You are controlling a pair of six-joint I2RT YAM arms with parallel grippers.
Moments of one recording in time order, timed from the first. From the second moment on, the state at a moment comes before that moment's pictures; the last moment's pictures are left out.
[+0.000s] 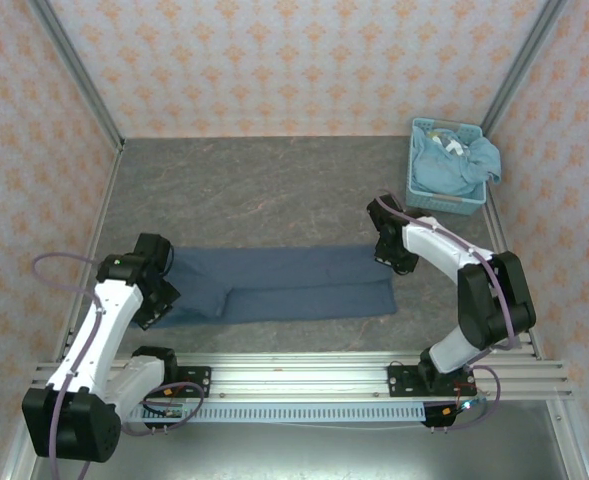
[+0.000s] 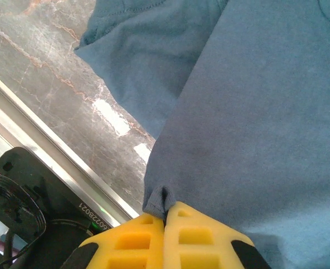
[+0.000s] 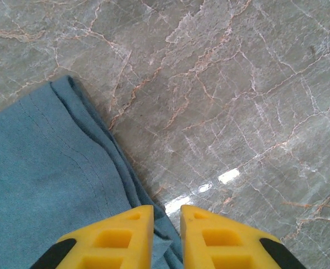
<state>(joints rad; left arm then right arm) -0.01 0.94 0.77 -1.35 -0.16 -0.94 0.35 1.56 1.00 -0.89 0.26 0.80</state>
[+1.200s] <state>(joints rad) 0.14 1.46 1.02 -1.02 -0.02 -0.97 0.39 1.66 1.04 -0.76 0.08 0.78</state>
